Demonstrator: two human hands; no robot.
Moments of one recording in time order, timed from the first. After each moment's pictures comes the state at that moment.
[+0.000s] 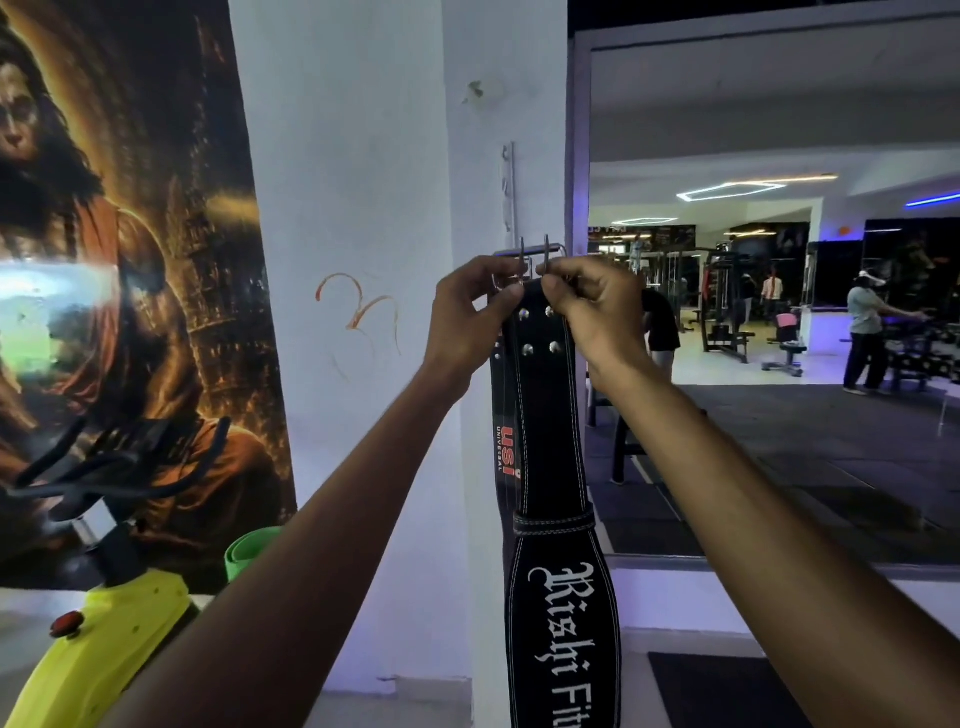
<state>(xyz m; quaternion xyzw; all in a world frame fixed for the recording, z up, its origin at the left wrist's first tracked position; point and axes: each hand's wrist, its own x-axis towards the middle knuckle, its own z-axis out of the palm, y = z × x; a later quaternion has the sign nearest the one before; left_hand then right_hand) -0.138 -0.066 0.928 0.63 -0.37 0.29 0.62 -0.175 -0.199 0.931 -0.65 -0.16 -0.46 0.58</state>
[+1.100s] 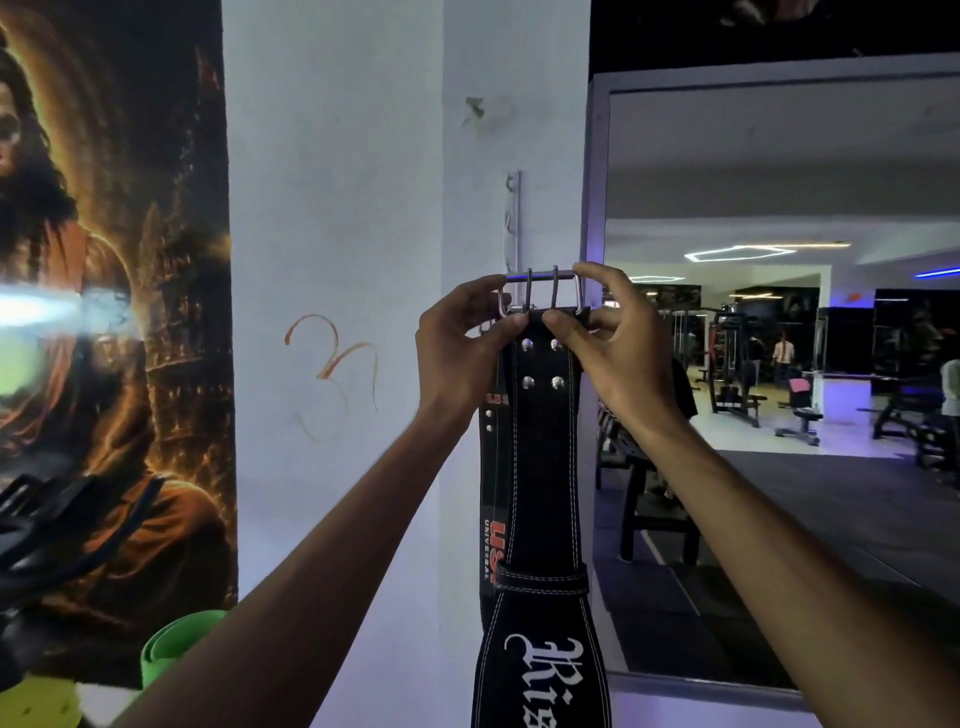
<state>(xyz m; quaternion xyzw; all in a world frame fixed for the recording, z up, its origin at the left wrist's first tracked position) 0.048 -0.128 0.945 0.56 -0.33 0.36 0.67 0.005 -0.280 0.952 -0.70 -0.19 -0.54 0.43</state>
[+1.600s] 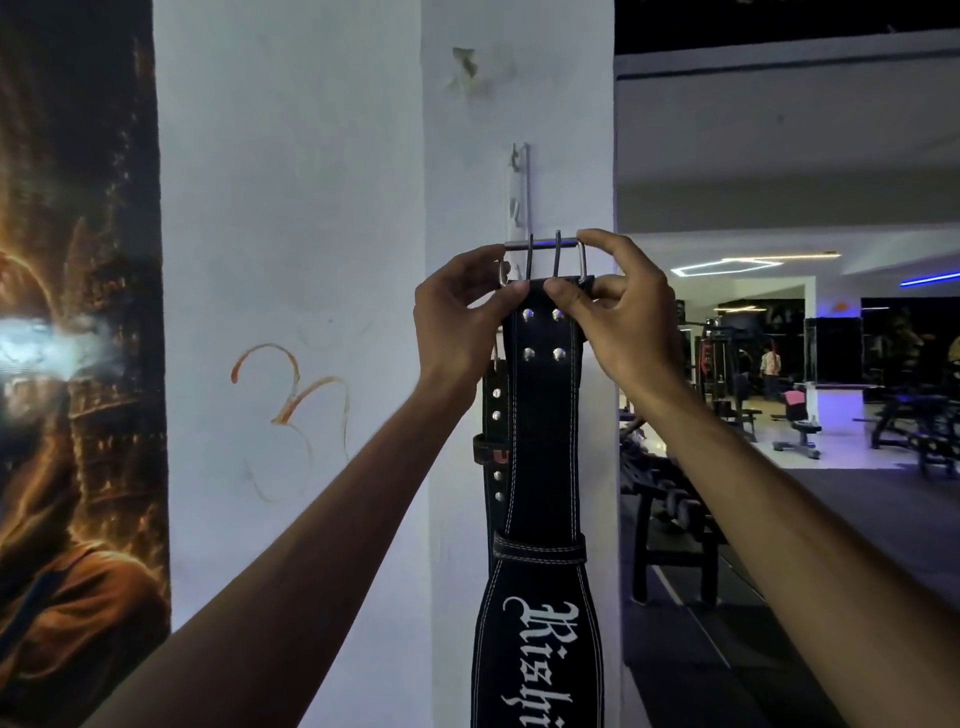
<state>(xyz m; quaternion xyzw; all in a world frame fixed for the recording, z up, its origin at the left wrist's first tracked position) 0.255 -0.156 1.000 0.52 -0.36 0.35 0.69 0.206 -0.303 1.004 -0.67 -0.20 -0.58 0.43</state>
